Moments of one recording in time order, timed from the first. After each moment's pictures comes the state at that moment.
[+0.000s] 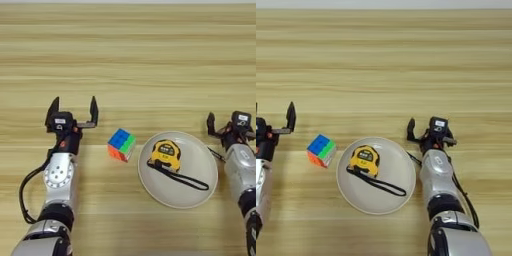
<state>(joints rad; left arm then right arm) -0.29 0.07 0.17 0.88 -0.13 -0.84 -0.18 -0.40 -0.08 -0.22 0.88 0.14 -0.24 -0.04</state>
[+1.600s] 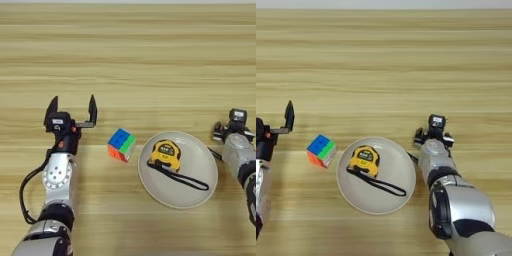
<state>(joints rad) -0.29 0.07 0.19 0.87 -0.16 -0.86 -0.22 -0.67 -0.17 -0.23 1.27 0.05 -0.06 -0.22</state>
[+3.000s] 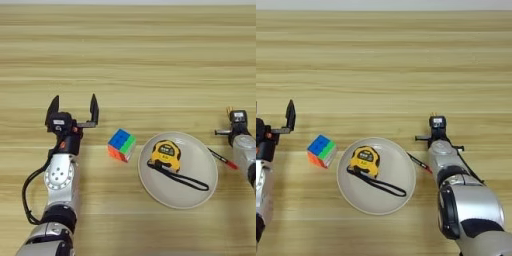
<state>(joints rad) -0.27 0.05 0.18 0.83 -0.16 -0.86 -0.21 -0.66 -0.23 -0.17 1.29 -0.05 -0.01 -0.11</state>
